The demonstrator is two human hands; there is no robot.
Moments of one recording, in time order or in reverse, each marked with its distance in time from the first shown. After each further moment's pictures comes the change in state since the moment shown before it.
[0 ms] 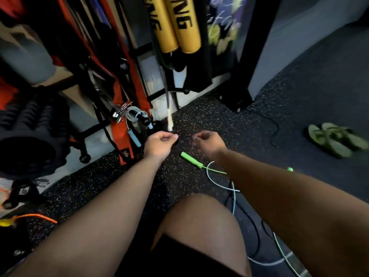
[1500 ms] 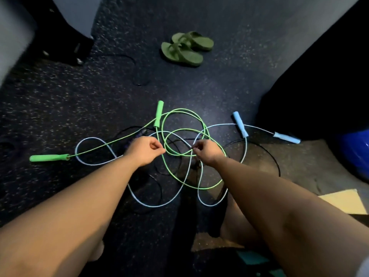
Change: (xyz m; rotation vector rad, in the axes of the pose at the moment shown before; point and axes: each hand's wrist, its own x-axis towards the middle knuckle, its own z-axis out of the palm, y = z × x) left_hand -0.171 -0.015 0.372 0.803 -0.943 0.396; right_hand -0.202 0.360 -0.276 -0.261 0.303 0.549
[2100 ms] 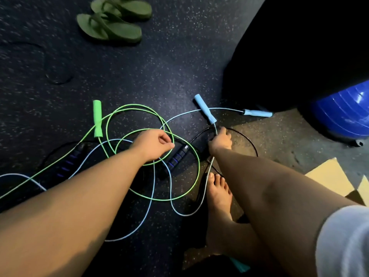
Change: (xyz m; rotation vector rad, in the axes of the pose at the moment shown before) left_hand 0.113 0.115 0.120 0.050 -0.251 0.208; right_hand 0.077 0.188 -0.030 0.162 0.417 0.677
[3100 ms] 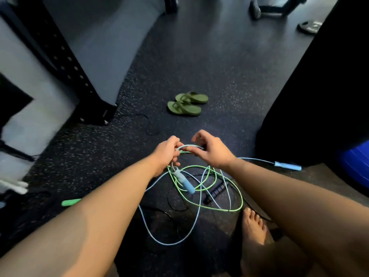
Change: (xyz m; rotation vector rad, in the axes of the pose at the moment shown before) left_hand -0.211 0.048 -0.156 -0.797 0.238 -0.032; right_hand -0.262 -0.150 -0.131 0.296 -0.199 -1.238
